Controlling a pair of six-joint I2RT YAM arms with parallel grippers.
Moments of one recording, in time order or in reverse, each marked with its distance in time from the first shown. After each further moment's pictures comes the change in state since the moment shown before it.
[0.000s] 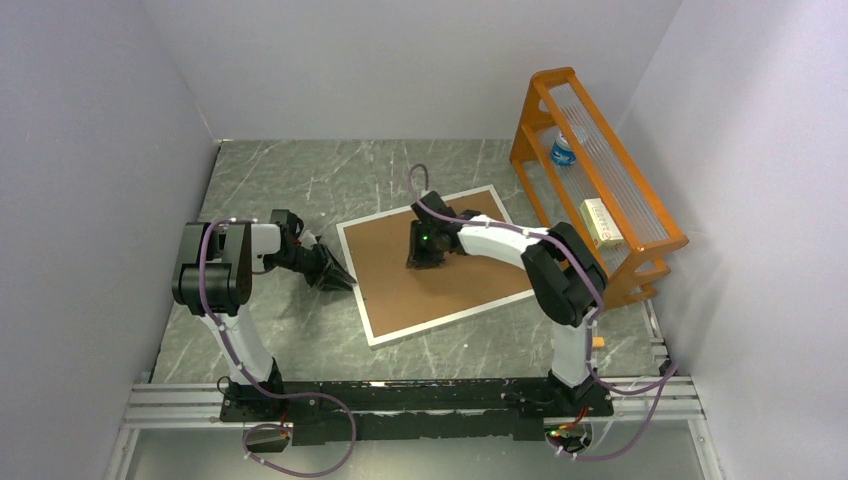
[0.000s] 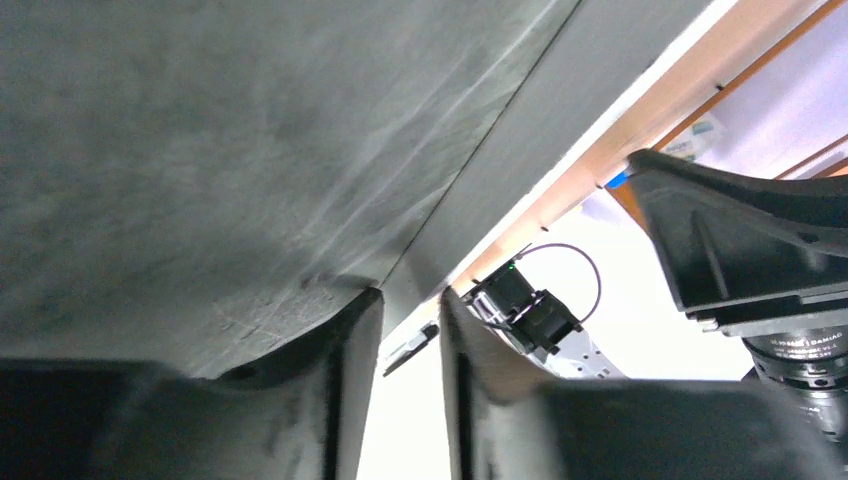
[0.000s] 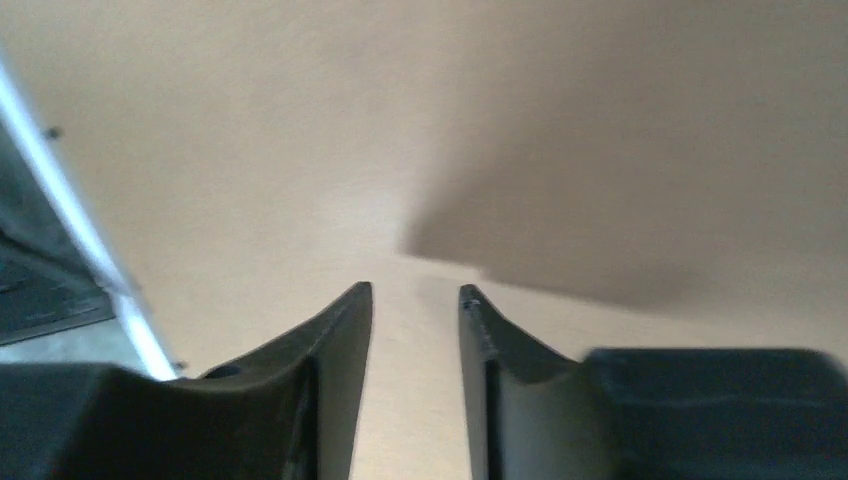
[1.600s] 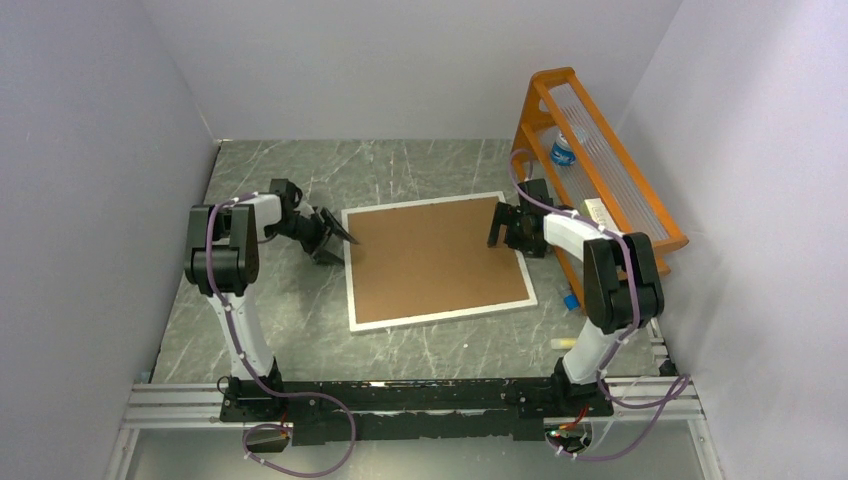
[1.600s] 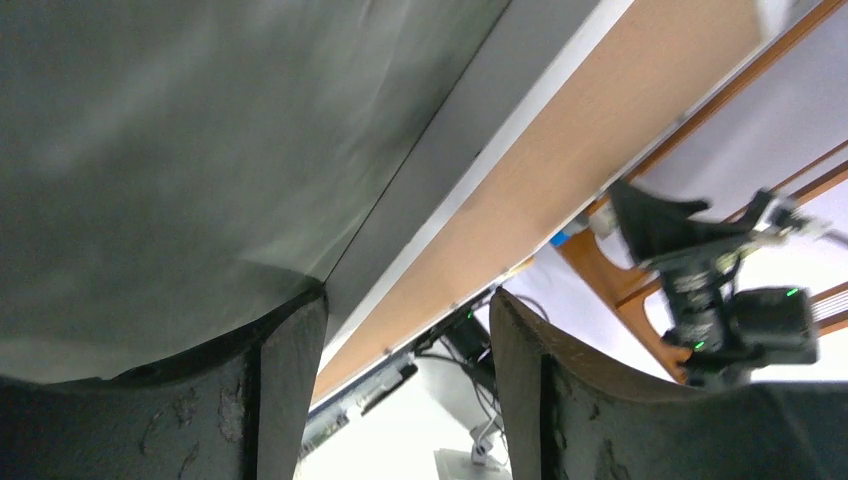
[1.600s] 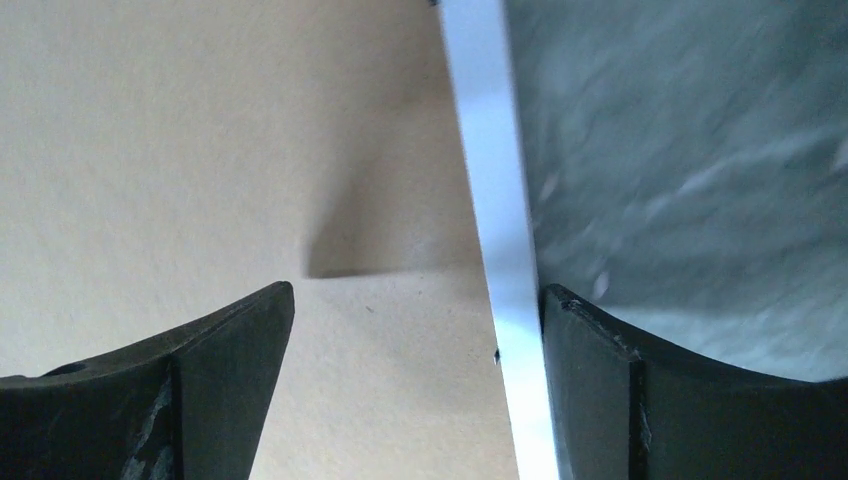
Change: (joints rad) left arm 0.024 0.209 0.407 -0.125 -0.028 -0.031; right arm -0.487 -0.211 -0.298 0.040 -0.018 -0.245
